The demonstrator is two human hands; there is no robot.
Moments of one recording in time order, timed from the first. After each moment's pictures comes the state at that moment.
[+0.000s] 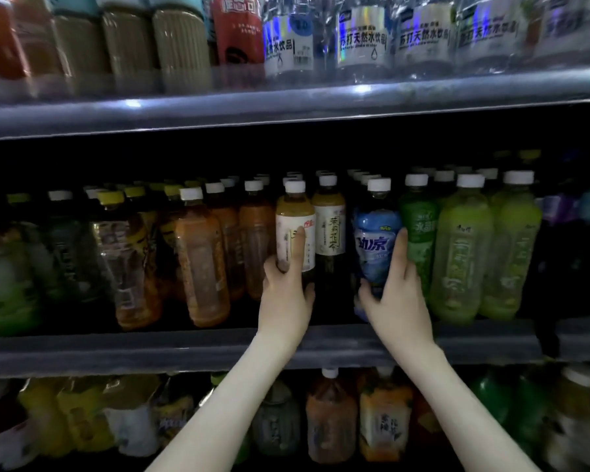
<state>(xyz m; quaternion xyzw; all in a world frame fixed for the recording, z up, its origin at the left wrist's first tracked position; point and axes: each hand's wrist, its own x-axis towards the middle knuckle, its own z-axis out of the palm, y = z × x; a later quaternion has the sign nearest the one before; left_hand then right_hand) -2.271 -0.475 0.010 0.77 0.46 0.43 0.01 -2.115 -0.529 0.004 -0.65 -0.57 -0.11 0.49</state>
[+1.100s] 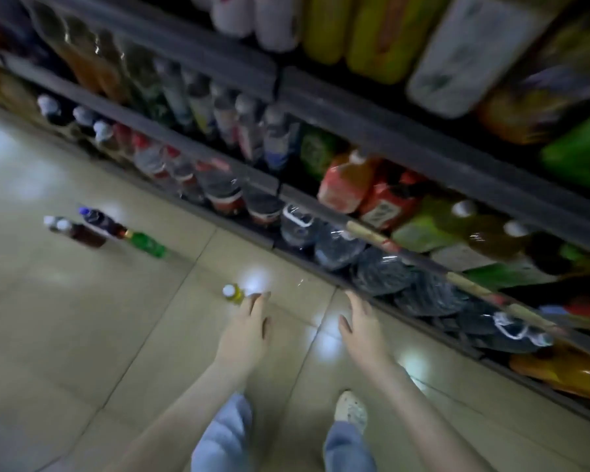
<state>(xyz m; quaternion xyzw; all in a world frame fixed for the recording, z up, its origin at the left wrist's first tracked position) -2.747 -0.707 -0.493 0.58 0.74 0.13 0.32 -2.543 -0.648 -0.469 -0.65 -0.67 0.35 -0.03</state>
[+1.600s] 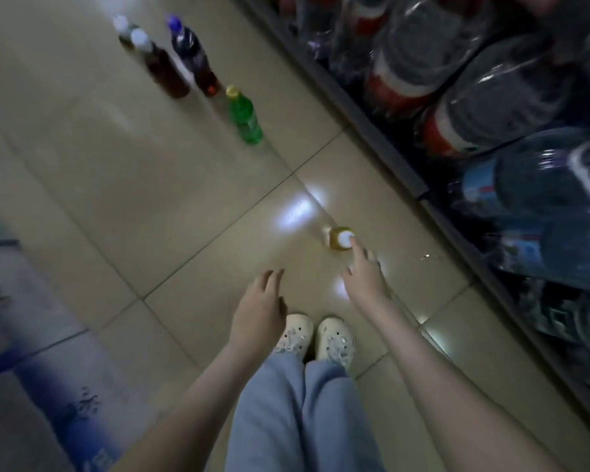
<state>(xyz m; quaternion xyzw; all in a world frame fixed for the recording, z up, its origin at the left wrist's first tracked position) -2.940 -0.792 -0.773 0.35 0.85 0.08 0.38 -2.826 -0.645 -0.820 -0.54 -0.71 0.40 -0.21</state>
